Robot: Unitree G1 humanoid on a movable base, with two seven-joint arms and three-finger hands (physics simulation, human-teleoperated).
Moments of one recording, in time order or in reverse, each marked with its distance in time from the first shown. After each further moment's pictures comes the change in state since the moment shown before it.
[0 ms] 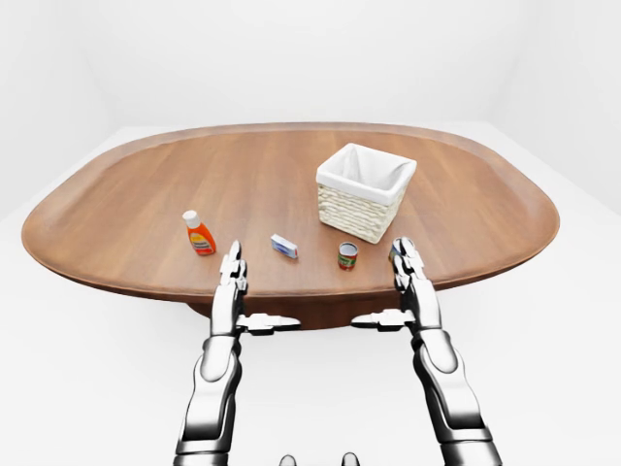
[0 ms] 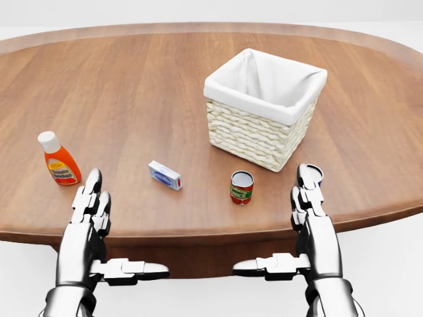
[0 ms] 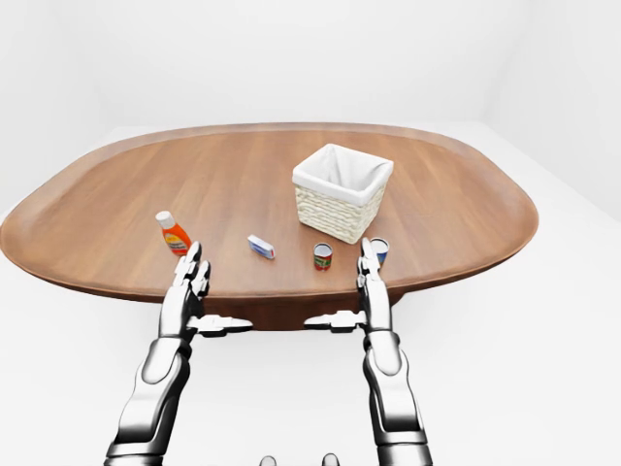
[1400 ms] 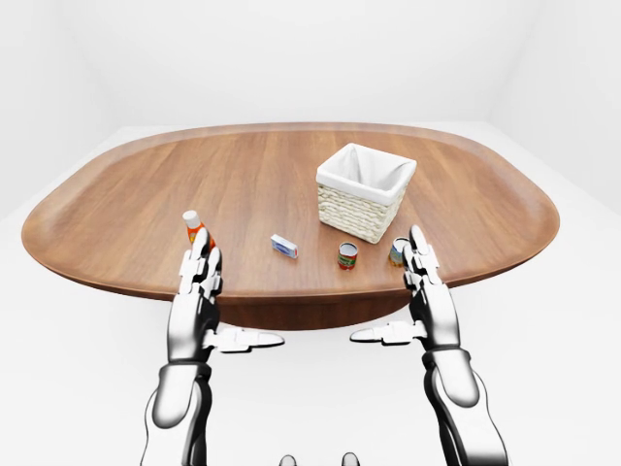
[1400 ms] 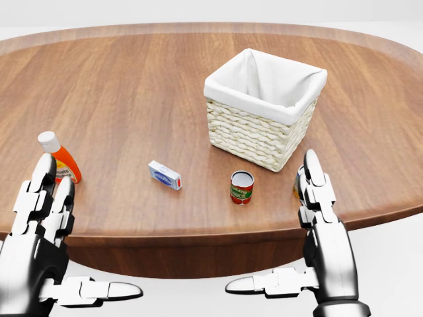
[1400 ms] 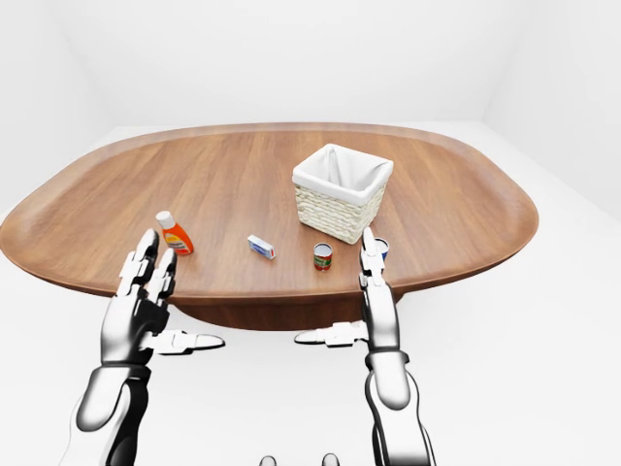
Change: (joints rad) left arm 0.210 -0.006 0.058 -0.475 -0.037 0.076 -0.101; right arm 0.188 0.003 0.108 -0.423 -0.129 0.080 -0.032
